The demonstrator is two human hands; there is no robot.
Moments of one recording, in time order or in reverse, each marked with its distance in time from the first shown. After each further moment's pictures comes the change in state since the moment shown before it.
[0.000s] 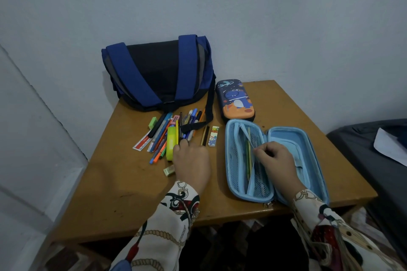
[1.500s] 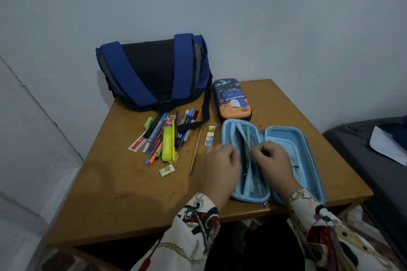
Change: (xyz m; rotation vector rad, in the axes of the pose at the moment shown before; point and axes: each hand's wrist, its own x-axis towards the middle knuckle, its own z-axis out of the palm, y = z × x) left_hand -0.025 0.046 -0.014 -0.637 0.040 0.108; right_hand 0.003 0.004 0.001 -0.013 0.000 -0.015
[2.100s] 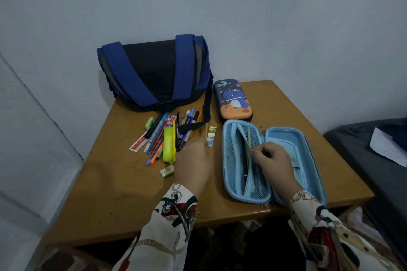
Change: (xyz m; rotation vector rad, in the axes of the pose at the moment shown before) left_hand 0.015 -0.027 -0.034 0.120 -0.037 -0.223; right_hand -0.001 -0.001 0.000 -0.001 0.005 0.018
